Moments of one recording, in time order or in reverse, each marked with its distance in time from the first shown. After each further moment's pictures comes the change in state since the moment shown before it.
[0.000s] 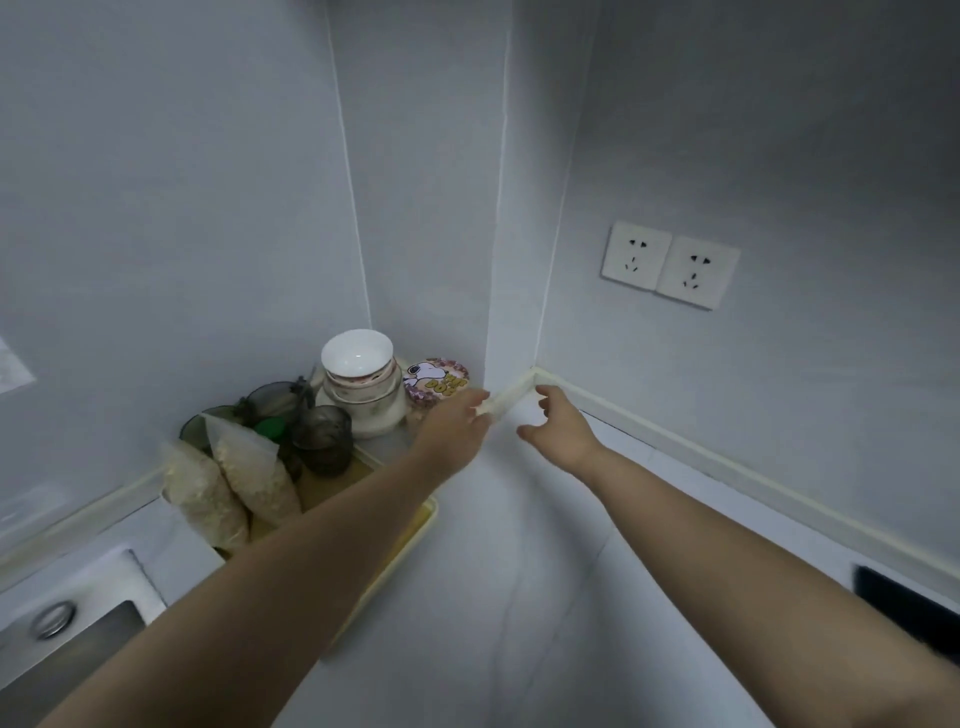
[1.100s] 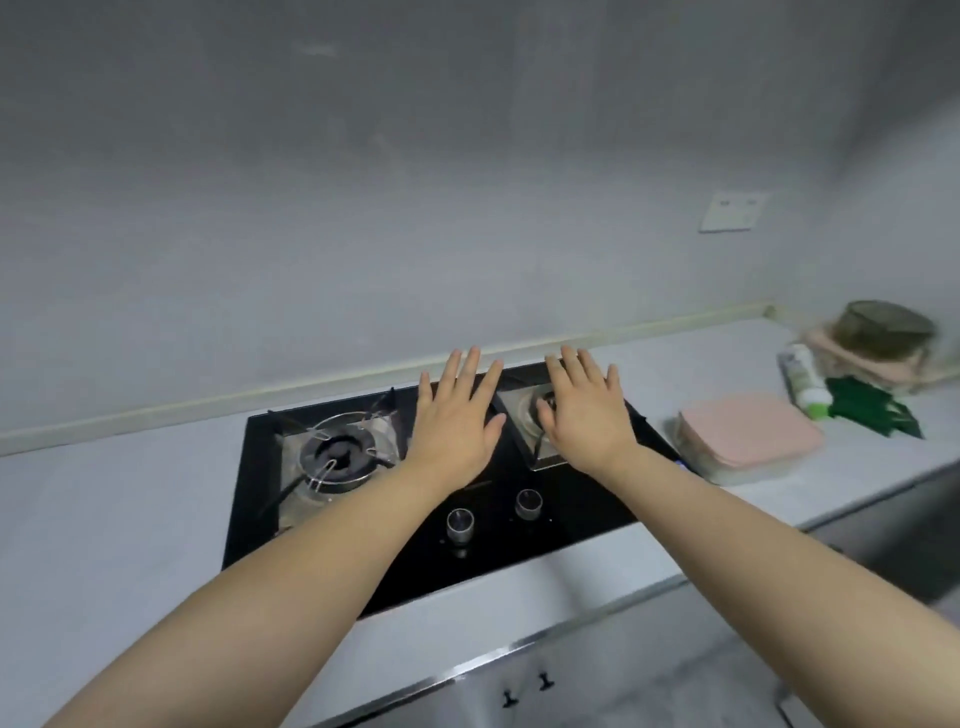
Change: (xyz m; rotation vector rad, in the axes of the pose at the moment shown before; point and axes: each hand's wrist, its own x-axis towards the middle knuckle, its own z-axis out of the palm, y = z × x) left_hand -0.420 0.431 0.393 0.436 -0.336 1.087; right_hand -0.630 0.322 -0.353 -0.910 0.665 0.587
